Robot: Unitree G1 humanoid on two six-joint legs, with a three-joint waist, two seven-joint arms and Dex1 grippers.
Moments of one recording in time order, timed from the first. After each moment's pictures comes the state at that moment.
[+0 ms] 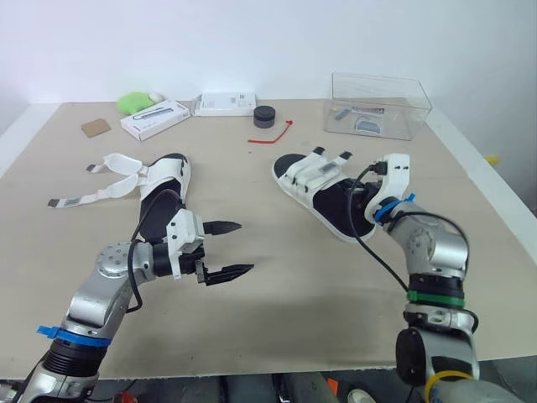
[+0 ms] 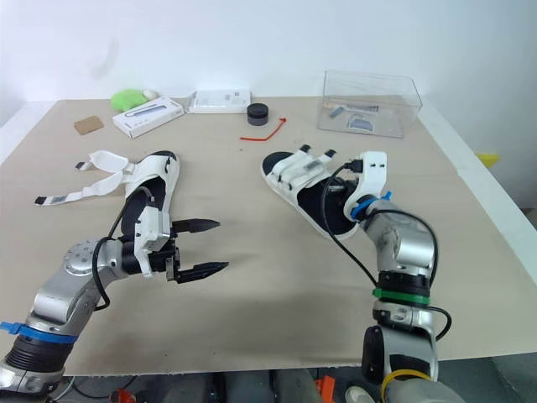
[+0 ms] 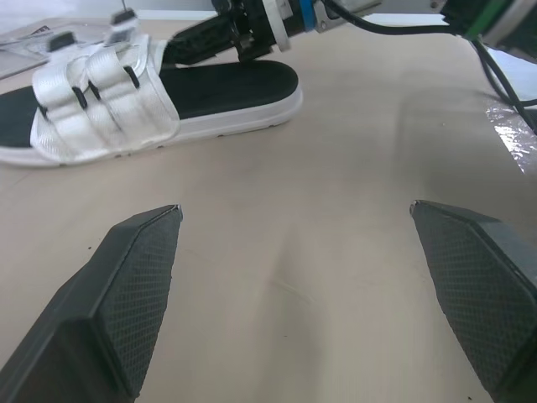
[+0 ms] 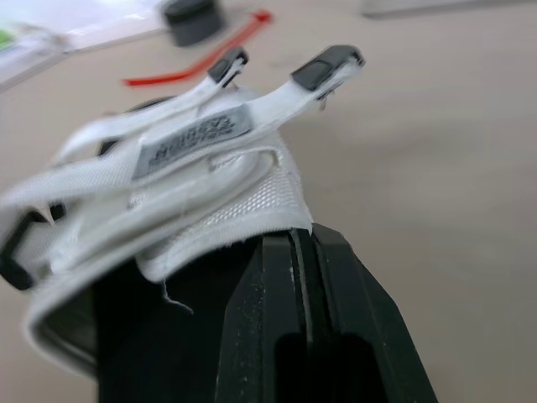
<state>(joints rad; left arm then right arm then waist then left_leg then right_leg) -0.26 0.55 -0.08 -0.21 -0.44 0.23 -1.05 -0.63 -0.20 -0.36 0.09 0.25 0.76 0.23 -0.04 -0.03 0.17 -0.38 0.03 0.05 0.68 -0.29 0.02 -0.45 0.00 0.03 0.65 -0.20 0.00</state>
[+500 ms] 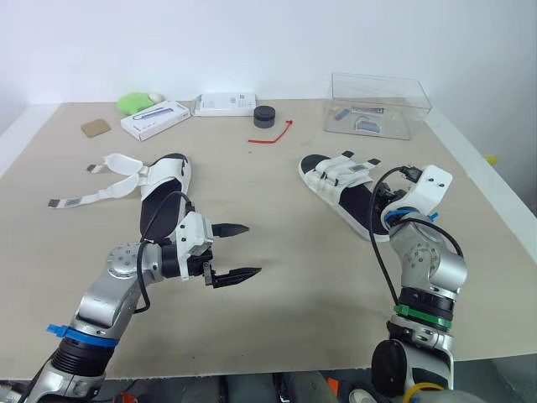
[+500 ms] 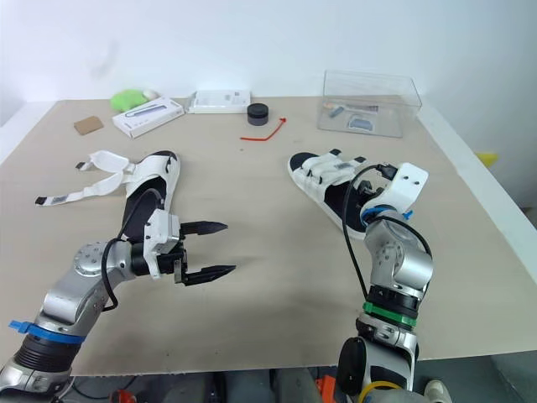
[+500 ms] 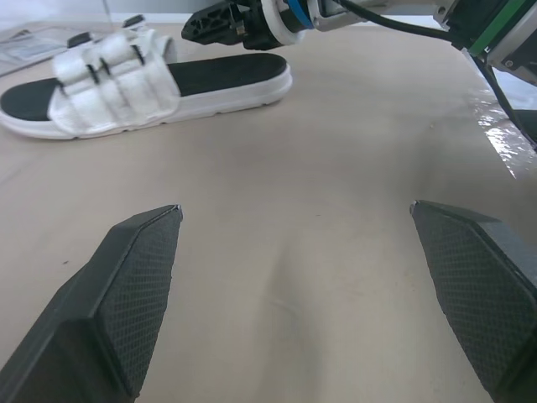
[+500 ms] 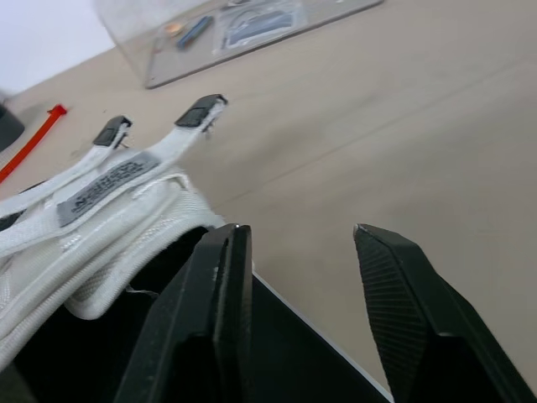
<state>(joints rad) -0.27 0.53 -0.11 -0.21 -0.42 0.23 -1.05 -0.58 -0.11 -0.48 -0.04 0.28 0.73 -0.11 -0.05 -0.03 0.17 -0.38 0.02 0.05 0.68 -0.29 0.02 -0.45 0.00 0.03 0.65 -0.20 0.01</state>
